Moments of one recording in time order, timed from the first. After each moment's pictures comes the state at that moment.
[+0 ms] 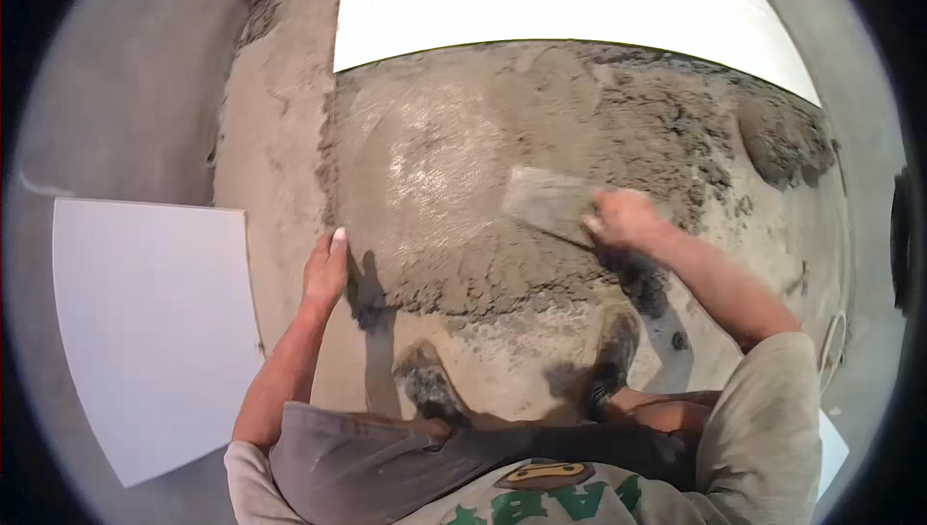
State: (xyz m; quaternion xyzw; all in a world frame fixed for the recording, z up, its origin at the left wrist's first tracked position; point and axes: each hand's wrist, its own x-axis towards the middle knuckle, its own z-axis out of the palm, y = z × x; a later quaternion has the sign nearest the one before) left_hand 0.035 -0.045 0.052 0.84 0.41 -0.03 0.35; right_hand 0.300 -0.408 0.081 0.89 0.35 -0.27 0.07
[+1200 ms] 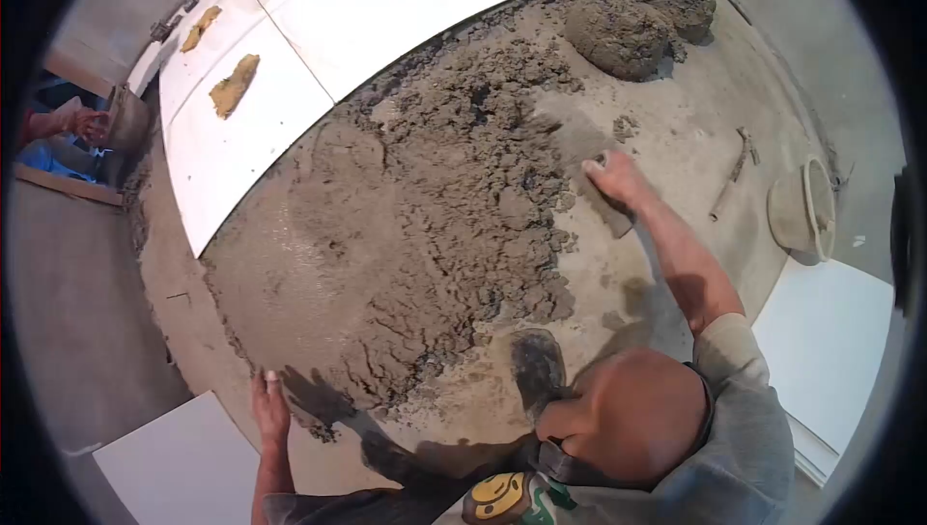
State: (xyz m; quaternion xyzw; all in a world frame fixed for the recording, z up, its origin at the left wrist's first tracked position) left_hand 0.077 -0.078 0.054 0.90 0.33 -0.06 0.29; right_hand 0.404 -0.710 0.009 0.98 -0.03 -0.14 -0.15
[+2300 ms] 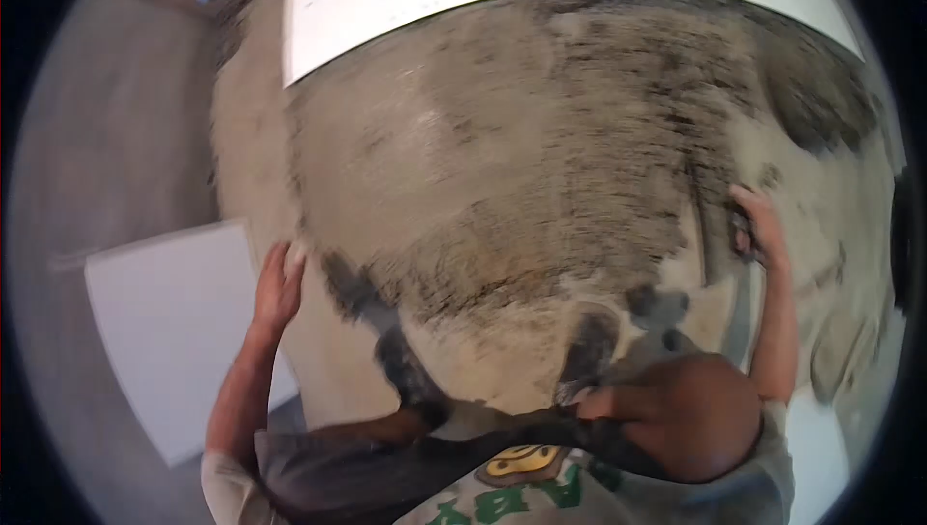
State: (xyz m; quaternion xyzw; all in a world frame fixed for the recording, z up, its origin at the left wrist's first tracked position) left_hand 0.068 -0.073 0.117 0.94 0.30 -0.13 0.11; right_hand 0.399 -0.673 0.083 0.78 -0.16 -0.33 -0.50
